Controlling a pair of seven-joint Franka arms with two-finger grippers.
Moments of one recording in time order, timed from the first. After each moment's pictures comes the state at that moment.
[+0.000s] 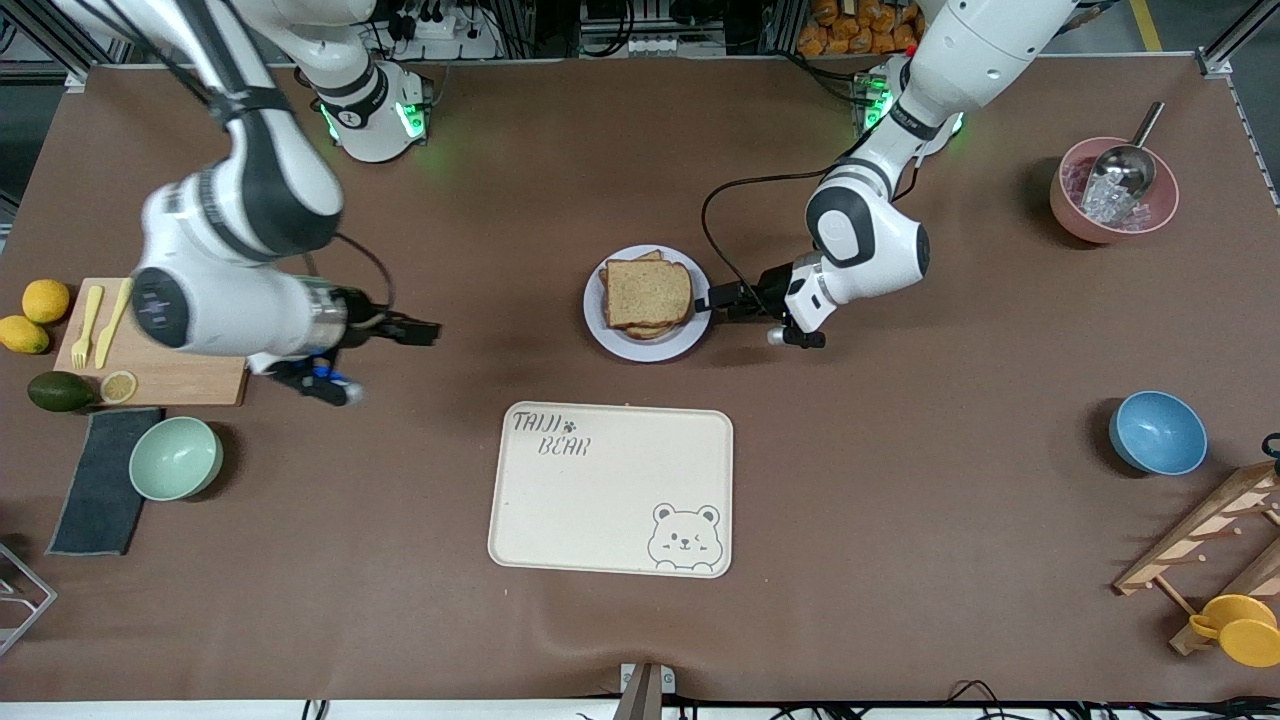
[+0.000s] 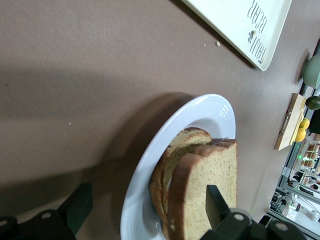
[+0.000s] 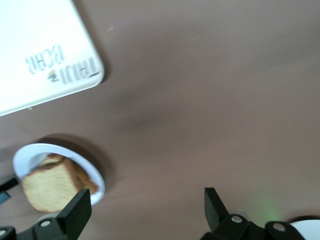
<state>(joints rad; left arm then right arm) -0.18 0.45 -0.44 -2.26 -1.53 2.60 0.68 -0.09 0.26 0.29 -1.78 0.24 1.72 0.44</state>
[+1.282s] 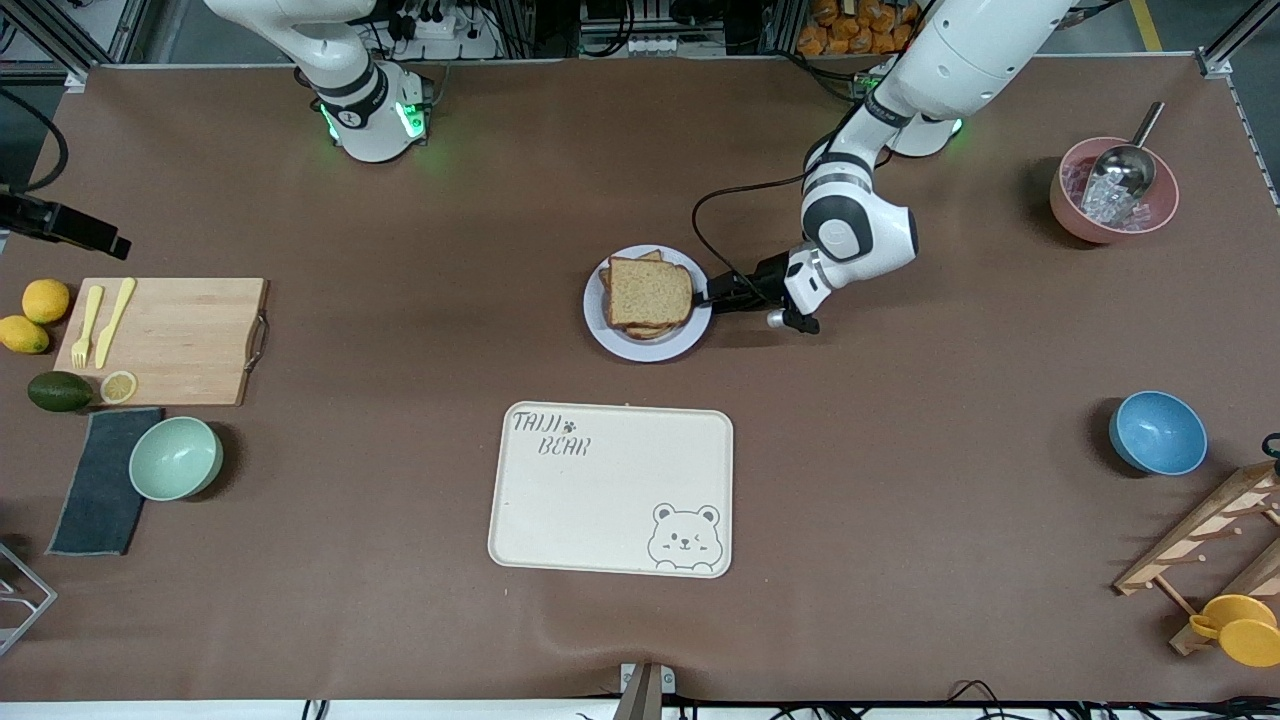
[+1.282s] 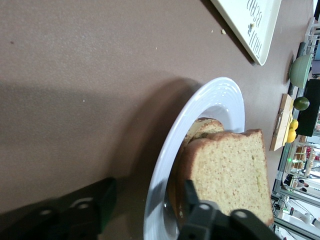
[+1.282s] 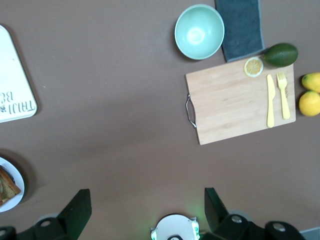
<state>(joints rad) -0.20 0.49 -0.45 -2.30 -1.86 2.60 1.05 0.02 0.06 -0.09 -1.39 -0.02 1.31 0.17</state>
